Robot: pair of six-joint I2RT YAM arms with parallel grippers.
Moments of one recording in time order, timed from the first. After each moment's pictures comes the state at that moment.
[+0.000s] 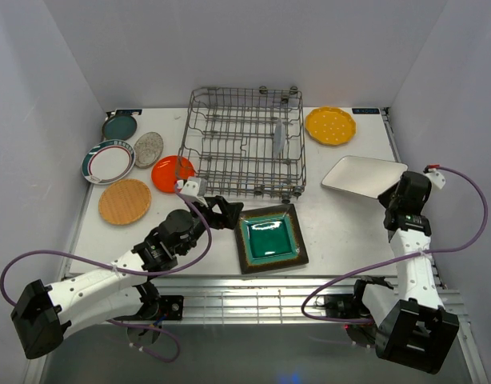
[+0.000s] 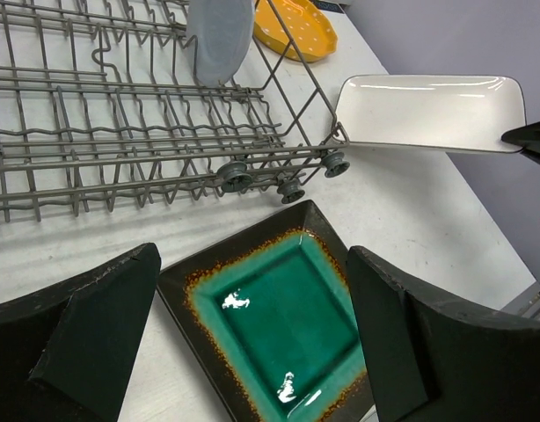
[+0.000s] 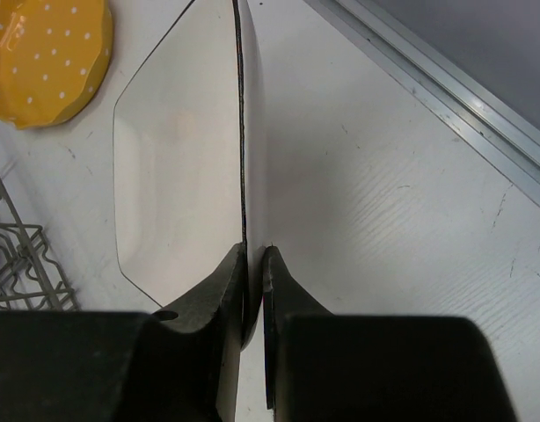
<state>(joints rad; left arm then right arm) -0.92 0.86 0.46 0.28 -0.37 -0.46 -0.24 0.92 0.63 -0.25 0.17 0.54</state>
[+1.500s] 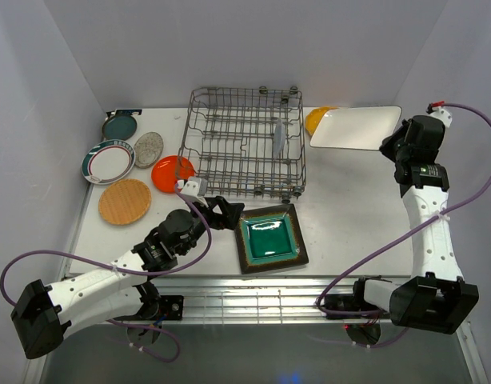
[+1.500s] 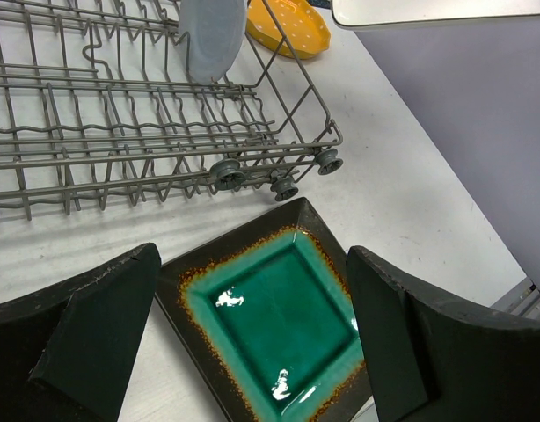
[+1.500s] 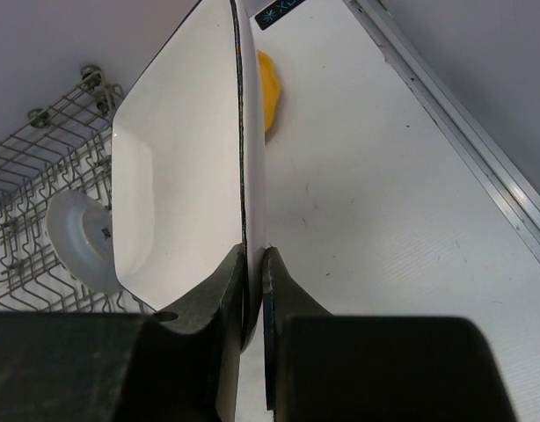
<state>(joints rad) -0.92 0.86 0.46 0.29 -0.35 -0.47 -0.13 1.16 1.18 -0.42 0.09 0.47</state>
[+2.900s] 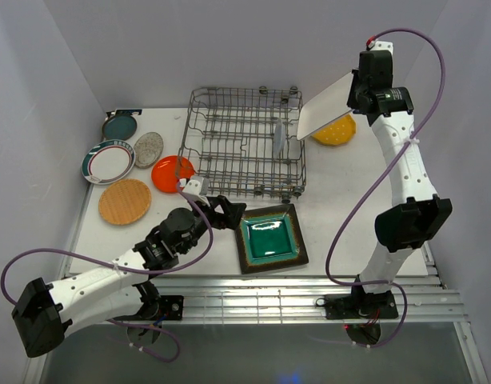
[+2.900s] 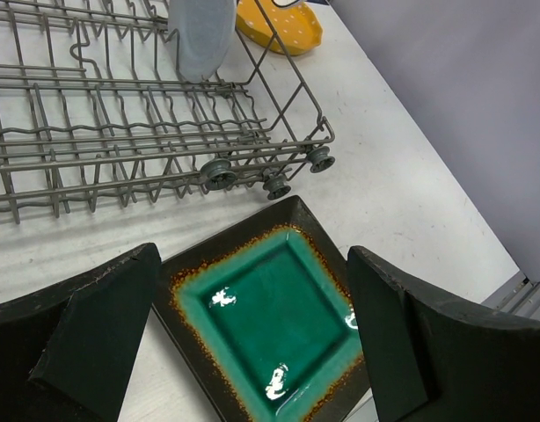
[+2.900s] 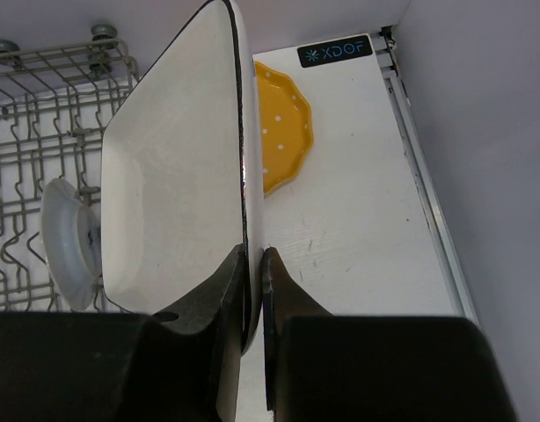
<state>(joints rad) -0.92 0.87 0.48 0.28 -0.33 -0.47 0.17 1.77 2.05 -0.80 0.31 0.18</state>
